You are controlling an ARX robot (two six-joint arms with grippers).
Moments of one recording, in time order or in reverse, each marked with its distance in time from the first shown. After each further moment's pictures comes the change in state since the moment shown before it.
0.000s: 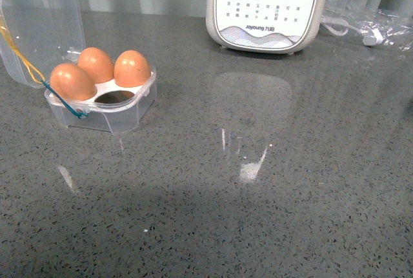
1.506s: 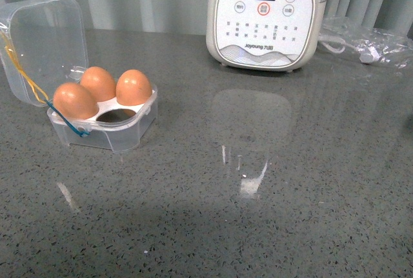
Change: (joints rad) left arm 0.000 0.000 0.000 0.000 0.000 0.000; right arm 0.009 0.052 0.026 -0.027 -0.021 -0.043
